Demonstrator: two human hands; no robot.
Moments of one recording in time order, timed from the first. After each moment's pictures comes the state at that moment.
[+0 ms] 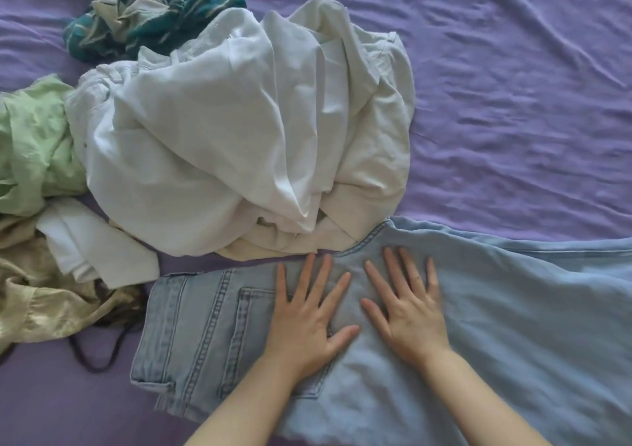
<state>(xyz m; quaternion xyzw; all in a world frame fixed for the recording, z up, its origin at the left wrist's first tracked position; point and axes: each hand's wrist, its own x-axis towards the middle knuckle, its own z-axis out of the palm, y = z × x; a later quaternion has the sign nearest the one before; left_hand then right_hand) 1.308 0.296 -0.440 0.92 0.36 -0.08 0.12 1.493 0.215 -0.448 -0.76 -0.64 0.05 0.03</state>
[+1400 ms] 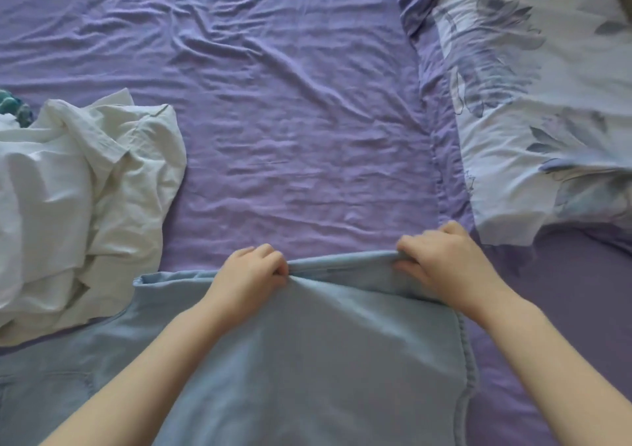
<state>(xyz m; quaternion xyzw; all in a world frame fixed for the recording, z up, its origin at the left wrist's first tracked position) 1.636 0.275 -0.348 0.93 0.28 -0.04 0.22 1.893 0.106 -0.314 -0.74 -0.67 0.02 0.04</state>
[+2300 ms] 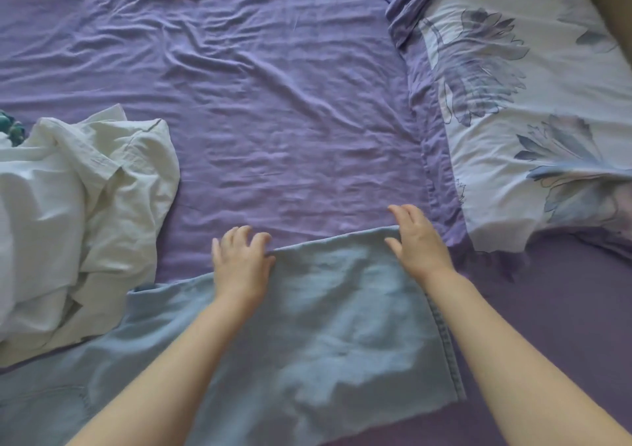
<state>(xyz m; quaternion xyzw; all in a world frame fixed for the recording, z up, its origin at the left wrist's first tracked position) 1.667 0.284 -0.362 0.86 0.48 -0.07 0.14 1.902 0.143 -0.356 -0.87 -0.43 0.22 0.10</state>
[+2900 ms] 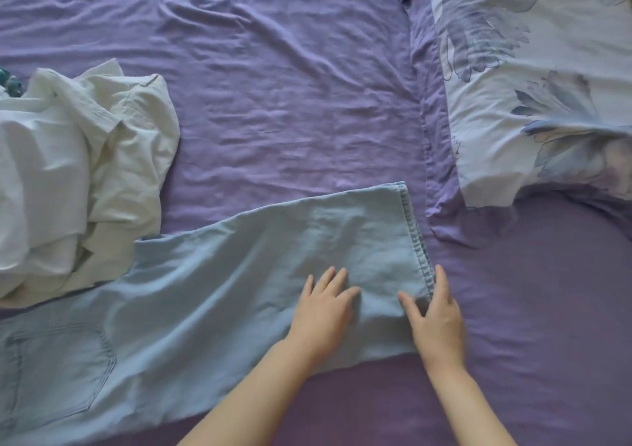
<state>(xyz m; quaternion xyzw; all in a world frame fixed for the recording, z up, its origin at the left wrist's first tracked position) 1.664 0.121 -0.385 0.90 0.26 -0.20 0.28 1.796 -0.009 -0.369 -0.94 -0.18 0.22 0.18</state>
